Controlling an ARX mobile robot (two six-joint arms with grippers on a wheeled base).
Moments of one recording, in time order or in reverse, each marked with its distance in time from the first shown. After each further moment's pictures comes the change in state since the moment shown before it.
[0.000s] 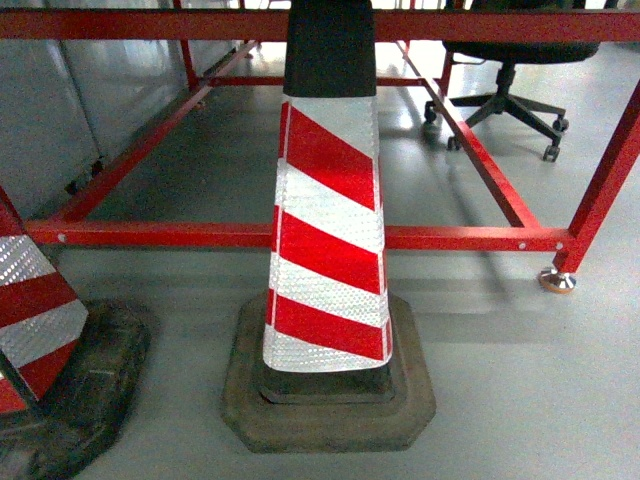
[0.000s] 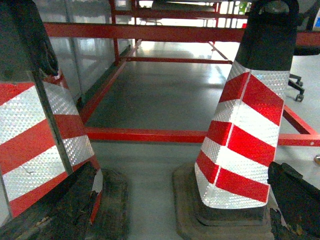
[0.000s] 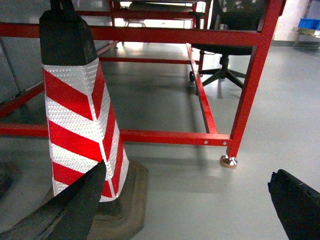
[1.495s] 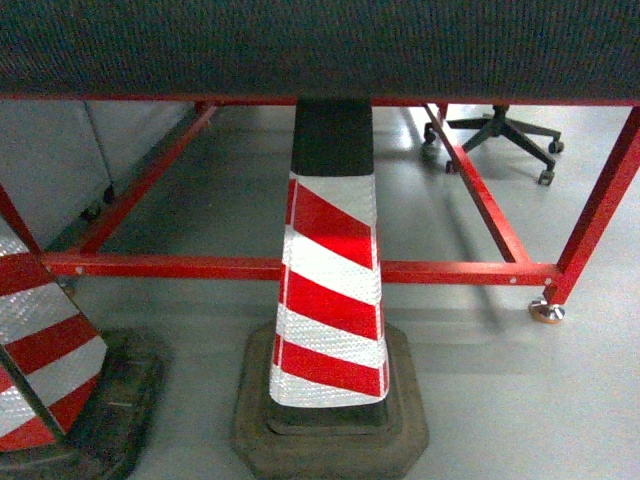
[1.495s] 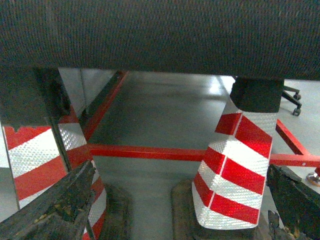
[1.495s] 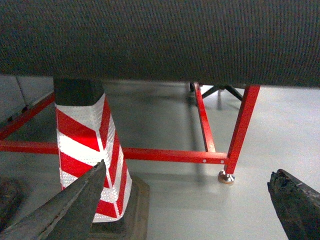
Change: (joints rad) left arm 0.000 0.000 0.000 -0.001 -0.002 0.000; right arm 0.000 0.000 0.000 0.000 -0.001 0.000
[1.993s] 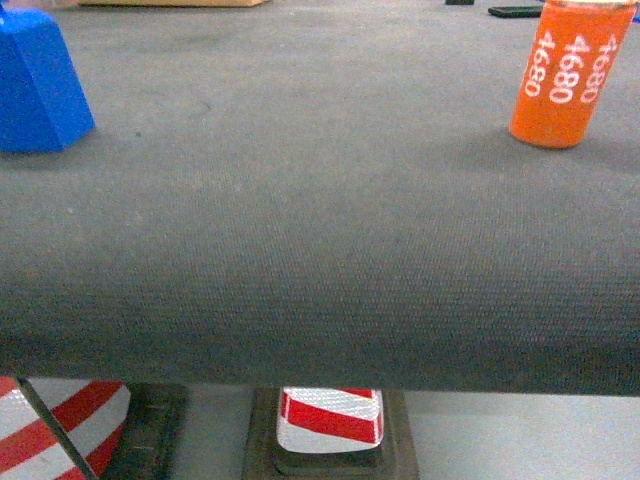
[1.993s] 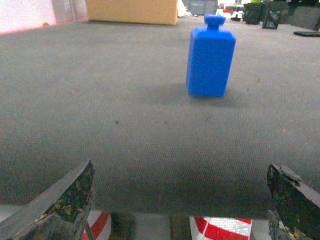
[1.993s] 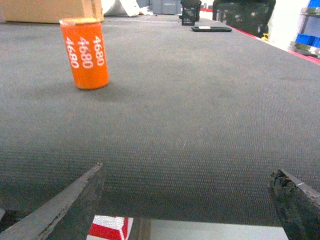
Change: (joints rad) left arm 0.000 0.000 0.000 0.001 0.001 0.004; right arm 0.000 0.000 0.000 0.000 0.000 0.007
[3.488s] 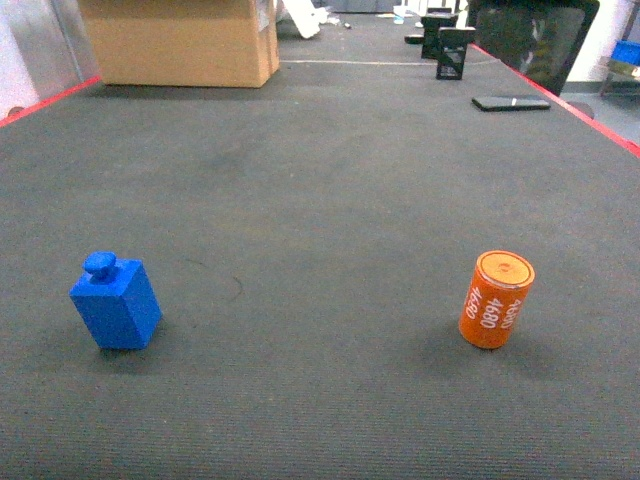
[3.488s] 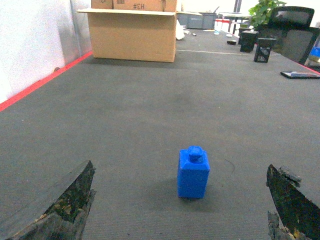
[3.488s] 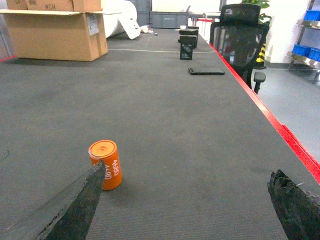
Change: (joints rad) left arm 0.000 0.000 0.000 0.000 0.000 0.006; right arm 0.000 0.000 0.000 0.000 0.000 0.000
